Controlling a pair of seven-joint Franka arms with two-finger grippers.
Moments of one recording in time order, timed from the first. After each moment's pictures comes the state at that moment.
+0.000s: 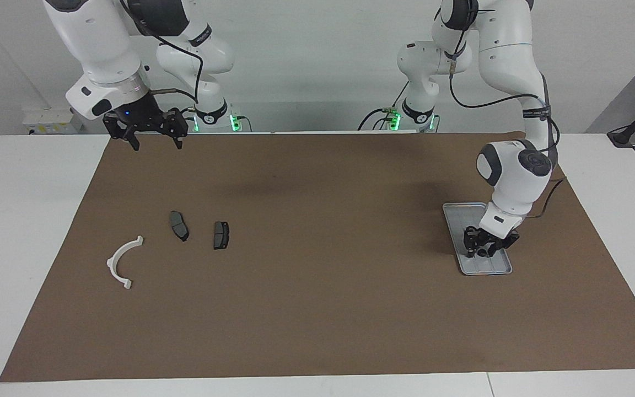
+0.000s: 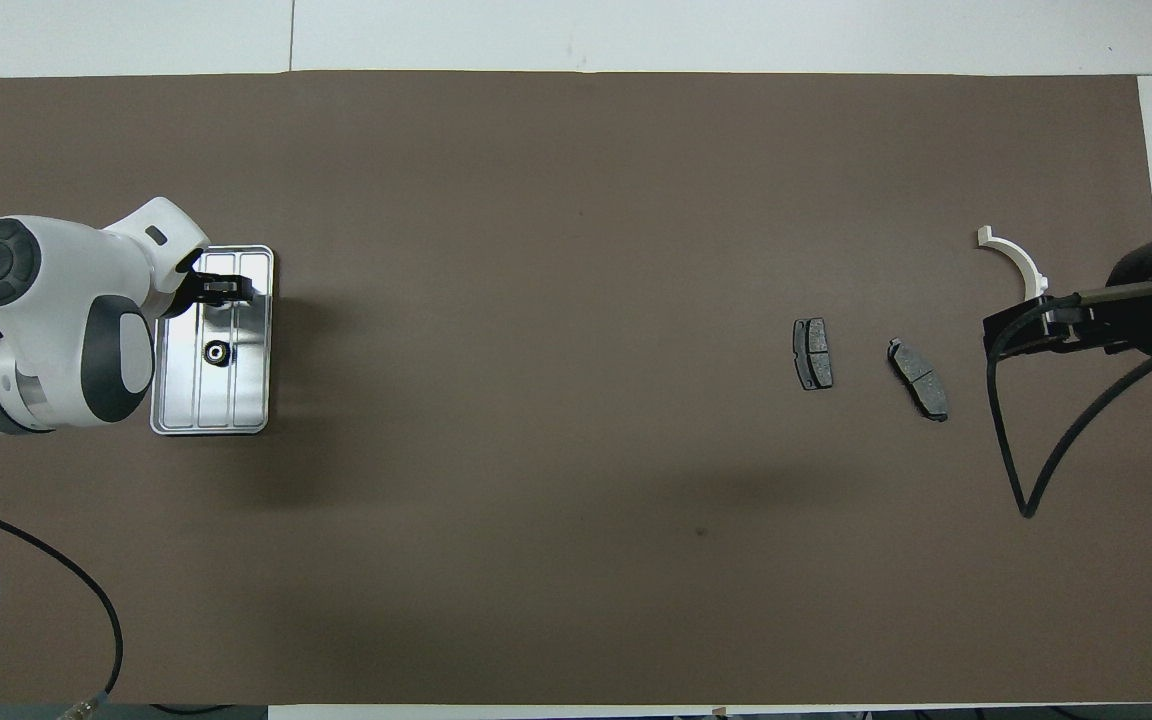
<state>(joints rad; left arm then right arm) -0.06 0.35 0.03 -2.00 -0.02 2.53 0.08 0.00 -0.04 0.07 -1.64 -0.01 1.52 0.04</state>
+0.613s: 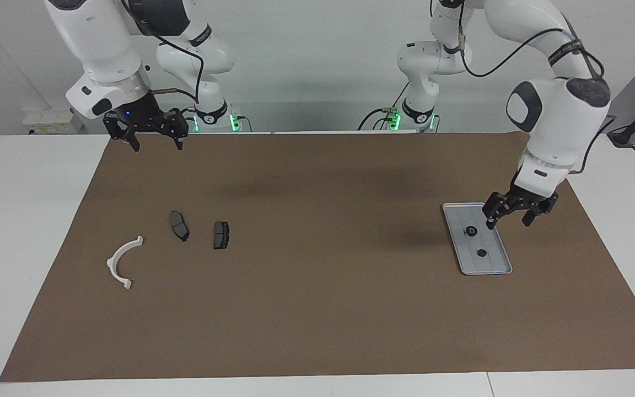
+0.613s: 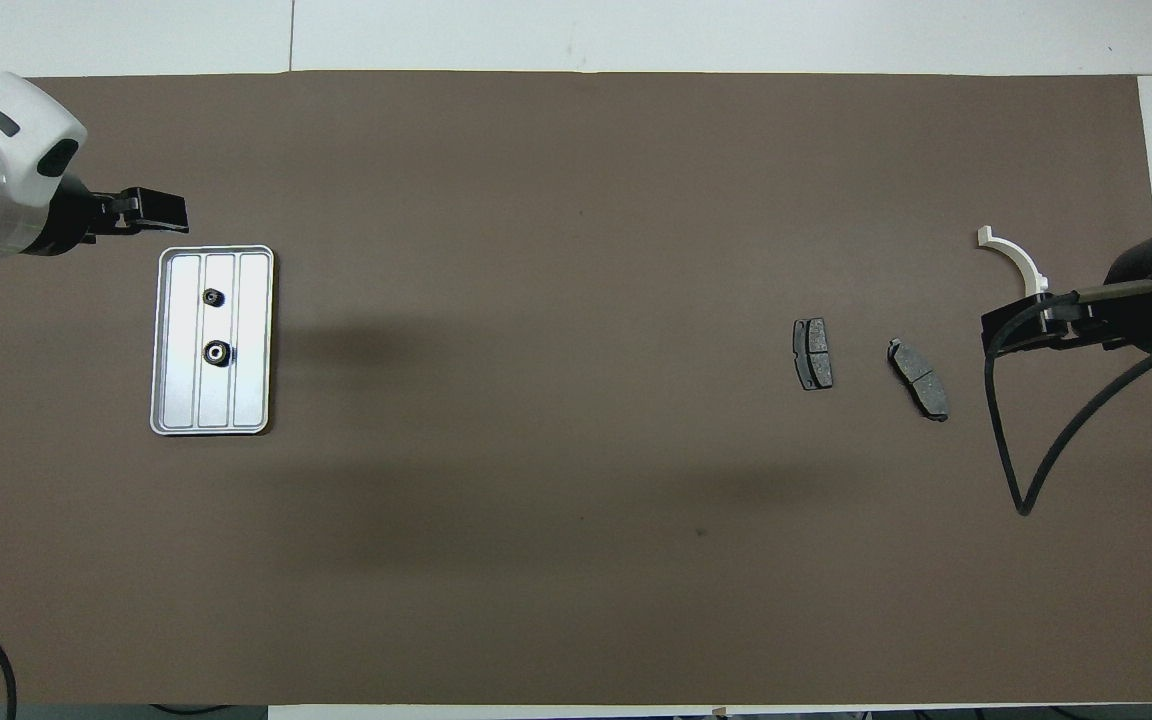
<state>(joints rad) -0.09 0.14 0.02 -1.70 -0.02 2.03 -0.11 0.00 -0.04 0.07 -1.64 -0.01 1.53 0.04</state>
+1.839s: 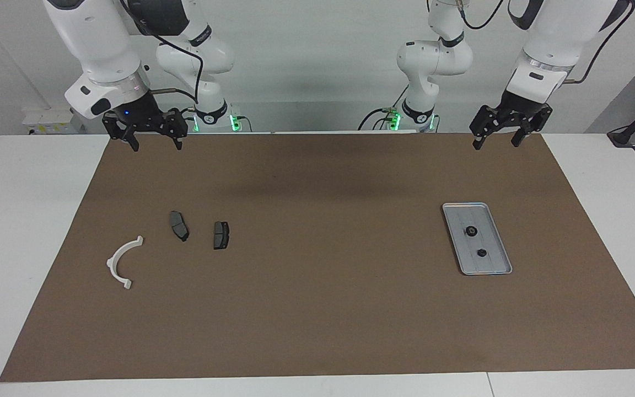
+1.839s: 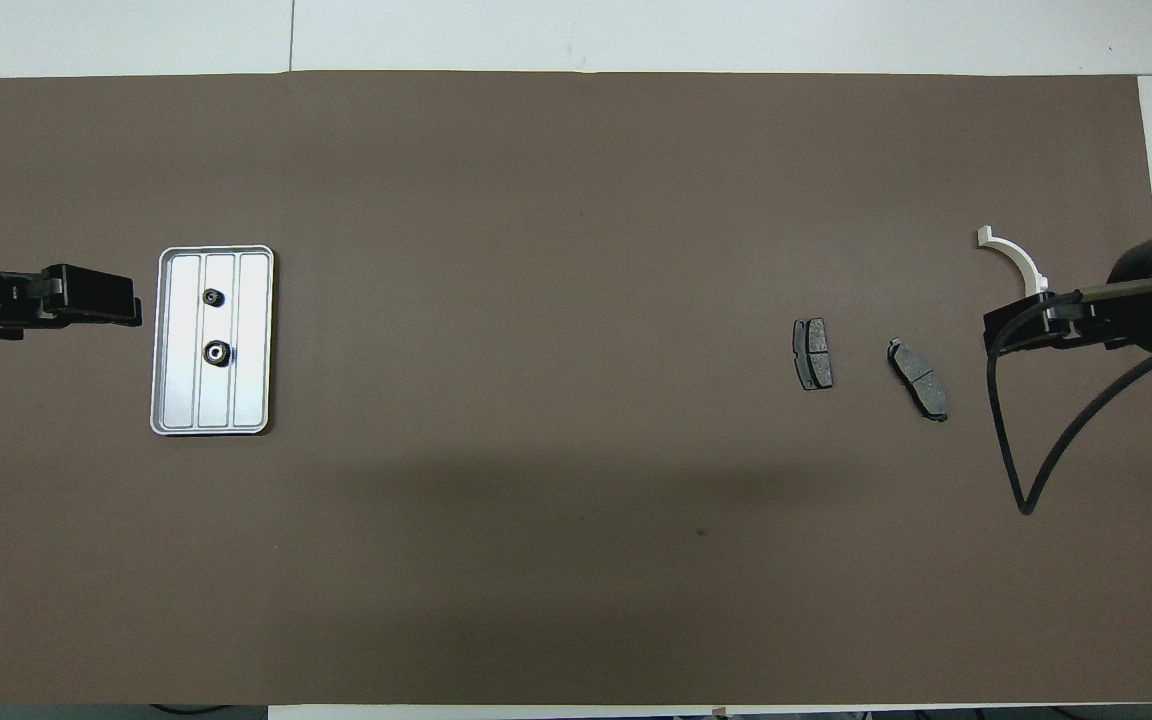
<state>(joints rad) -0.16 -0.09 0.03 -1.65 -0.01 1.63 -0.15 0.00 -0.04 0.07 -1.64 -0.01 1.53 0.04</state>
